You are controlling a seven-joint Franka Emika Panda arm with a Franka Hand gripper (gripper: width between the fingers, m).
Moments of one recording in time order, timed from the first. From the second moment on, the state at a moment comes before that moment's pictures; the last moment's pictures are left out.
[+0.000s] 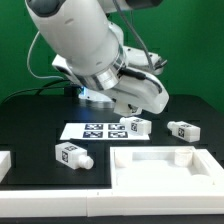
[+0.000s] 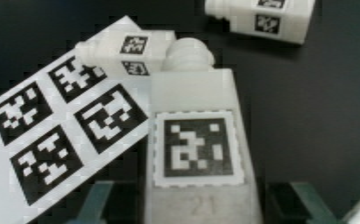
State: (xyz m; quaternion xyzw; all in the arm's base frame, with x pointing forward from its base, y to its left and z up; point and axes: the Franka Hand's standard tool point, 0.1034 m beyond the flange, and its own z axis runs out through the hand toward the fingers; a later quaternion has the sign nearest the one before) arm 0.468 0.008 0.091 -0.86 0.34 0.38 0.07
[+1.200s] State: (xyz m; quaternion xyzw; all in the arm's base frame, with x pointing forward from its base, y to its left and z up) arm 0.588 0.074 0.145 -0.97 0.19 -0.12 0.02
